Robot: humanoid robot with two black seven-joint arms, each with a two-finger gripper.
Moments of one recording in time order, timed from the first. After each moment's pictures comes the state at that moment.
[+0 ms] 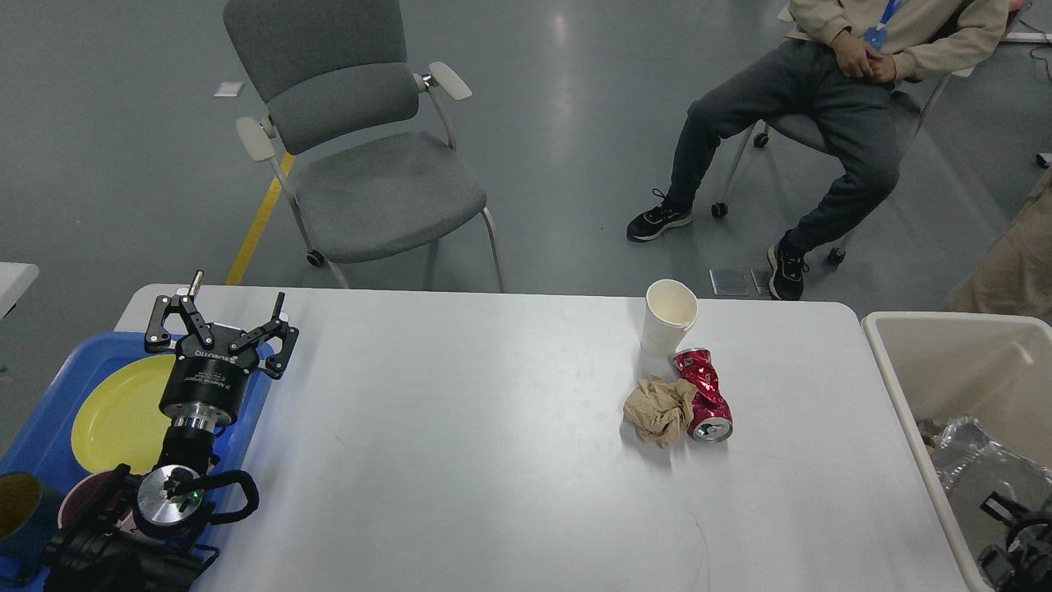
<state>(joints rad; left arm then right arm) -0.34 0.12 -1.40 -0.70 0.07 -0.61 -0.20 0.45 -0.33 -0.96 0.02 0.15 -0.12 -0.13</state>
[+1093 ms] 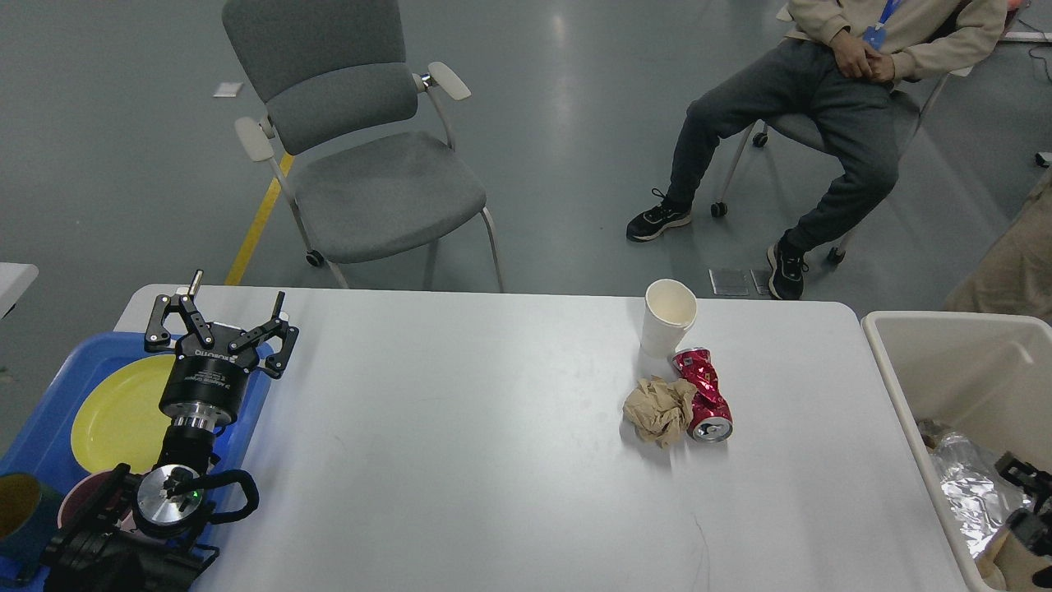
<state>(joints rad) -0.34 0.13 -1.40 -0.70 0.07 -0.61 -0.20 0.65 -0.47 -0.98 0.25 0.12 -0.10 -0.14</state>
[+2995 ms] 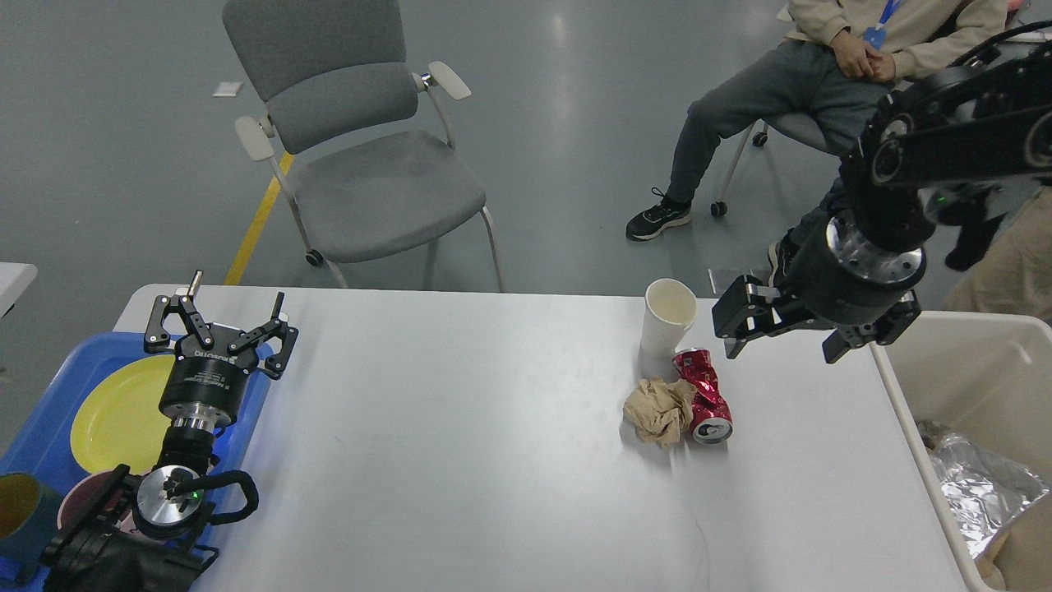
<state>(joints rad) -0.34 0.13 -1.40 -0.70 0.07 -0.61 -0.20 2.21 -0.25 -1.26 1.50 0.05 0.59 -0.17</state>
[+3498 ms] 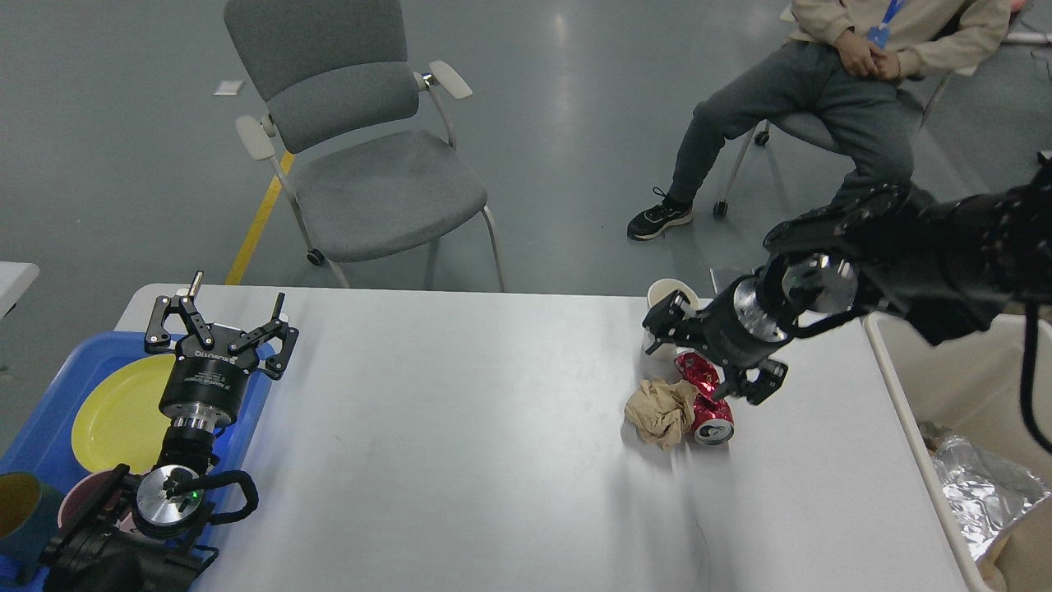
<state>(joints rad) -0.34 0.12 -1.40 -0.70 0.07 -0.61 -0.20 1.64 -0.12 -1.15 1.03 0.57 0.44 -0.23</state>
